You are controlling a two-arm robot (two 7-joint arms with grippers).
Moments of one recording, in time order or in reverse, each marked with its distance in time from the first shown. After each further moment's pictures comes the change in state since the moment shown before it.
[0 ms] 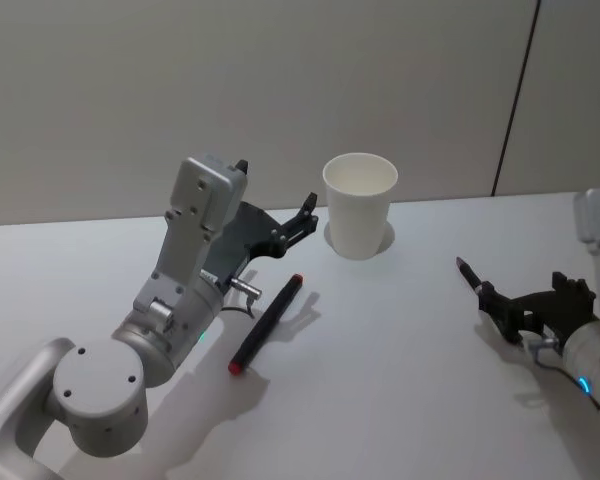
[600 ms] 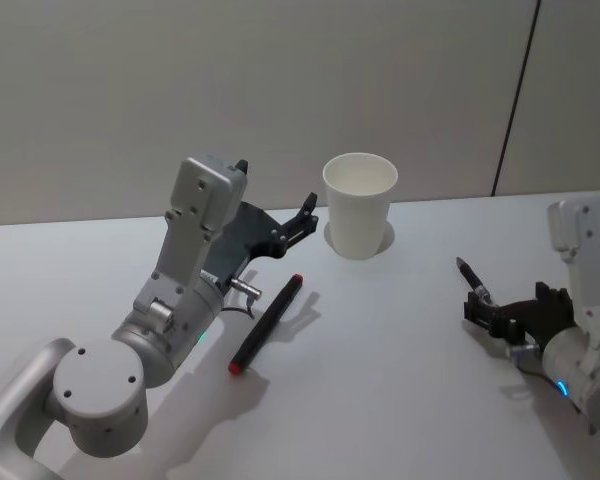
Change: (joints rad) left arm 0.000 0.000 0.000 0.000 0.000 0.000 0.000; right arm 0.032 -0.041 -0.014 0.087 -0.045 -0.011 0.020
